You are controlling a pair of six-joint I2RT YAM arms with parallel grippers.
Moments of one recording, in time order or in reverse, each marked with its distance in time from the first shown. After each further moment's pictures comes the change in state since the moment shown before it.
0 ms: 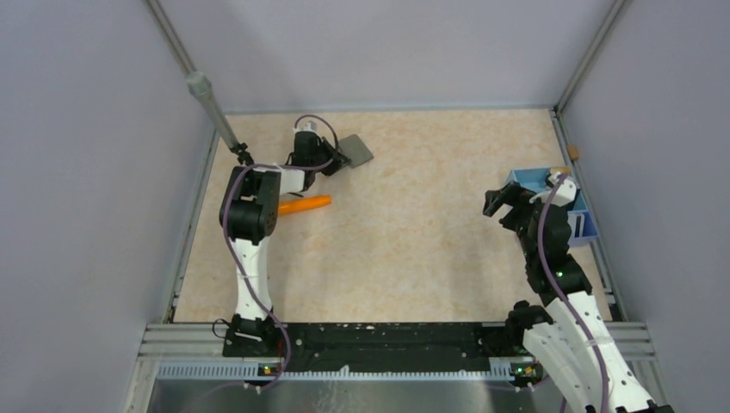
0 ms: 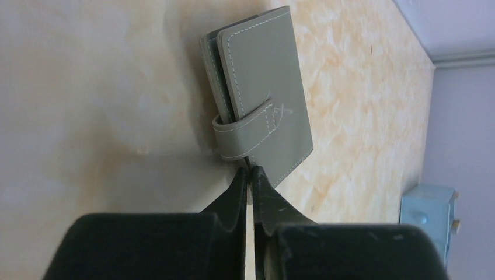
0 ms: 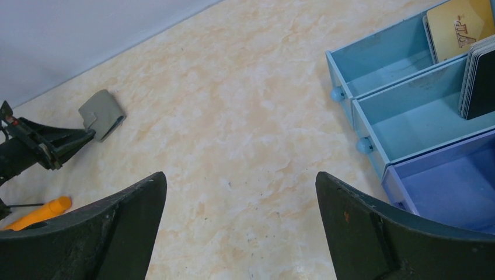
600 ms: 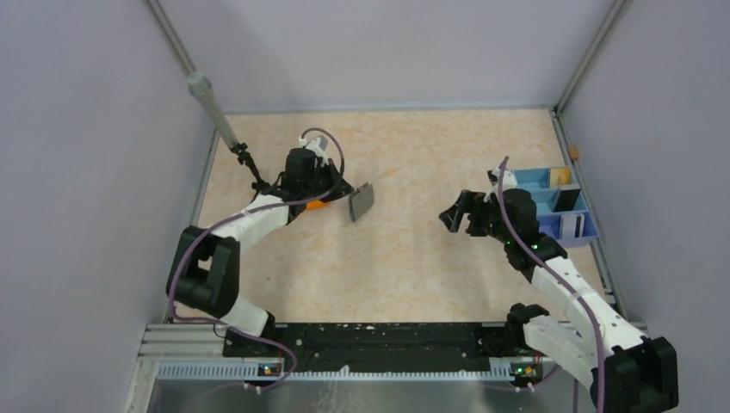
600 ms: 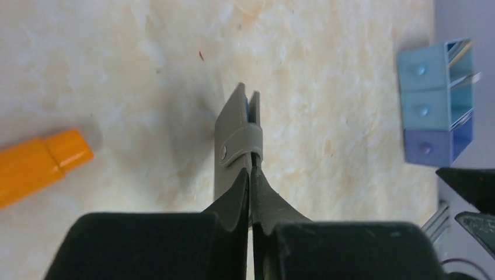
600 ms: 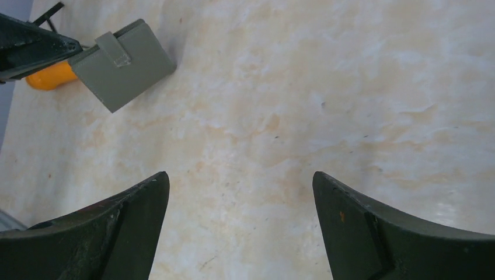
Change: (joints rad) left arm -0.115 -0.616 -0.443 -0.218 0.051 0.183; right arm 0.082 0.275 0.021 0.032 -0.403 -0.049
